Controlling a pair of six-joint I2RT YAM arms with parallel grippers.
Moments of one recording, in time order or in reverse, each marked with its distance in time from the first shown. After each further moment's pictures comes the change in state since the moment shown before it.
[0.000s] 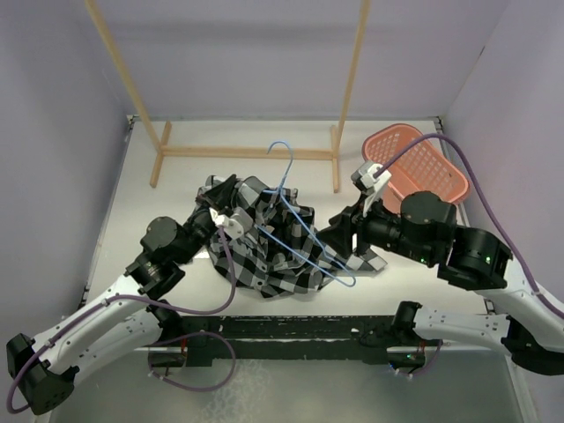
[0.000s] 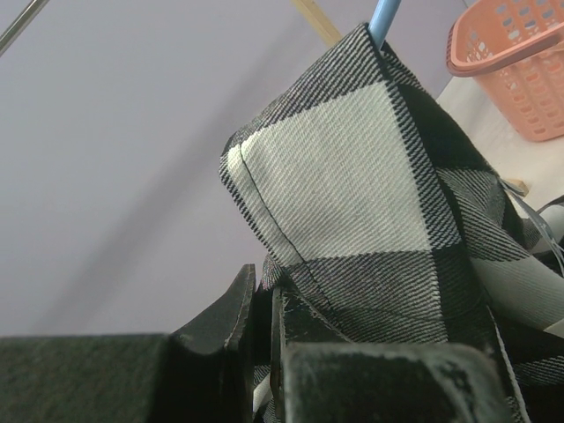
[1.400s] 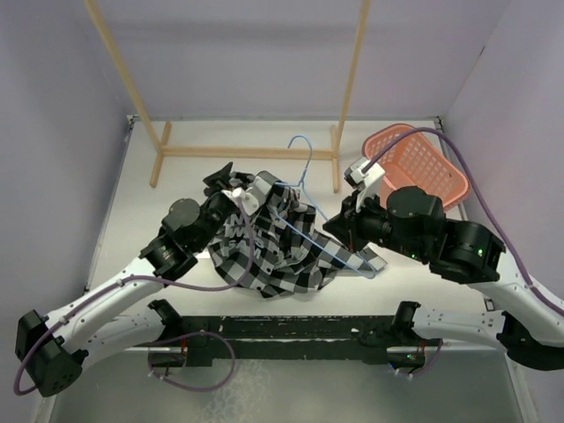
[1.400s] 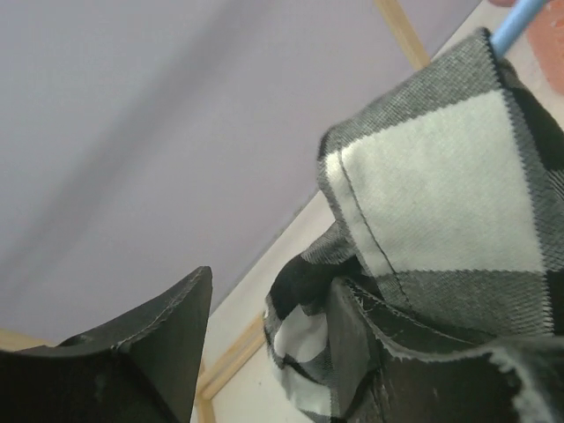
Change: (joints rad) left arm -0.001 0.153 0.069 -0.027 -0.155 -0.073; right arm 0.000 0.048 0.030 -0.047 0.067 0.007
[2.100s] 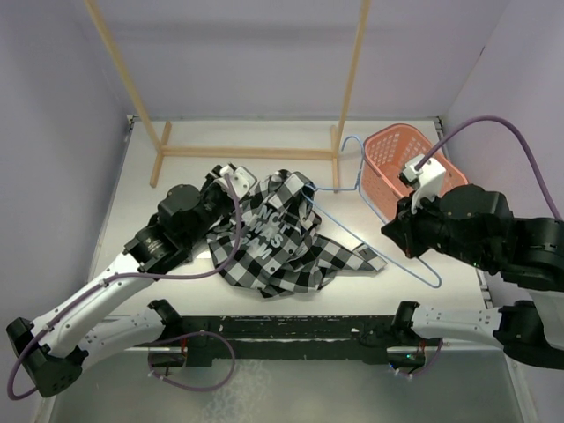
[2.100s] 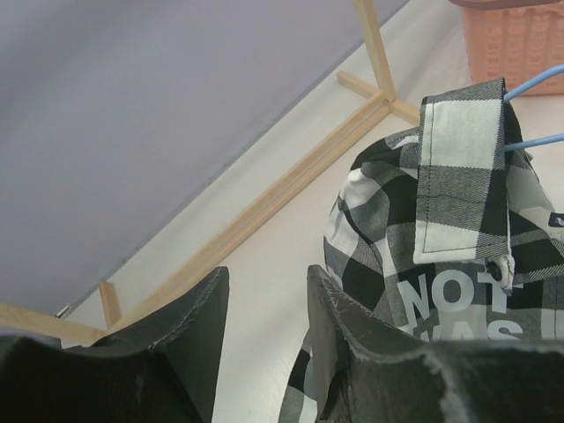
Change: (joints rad) left arm 0.001 0.019 0.228 -0.410 -0.012 -0.298; right arm 0.000 0.049 0.426 -0.603 0.187 0.027
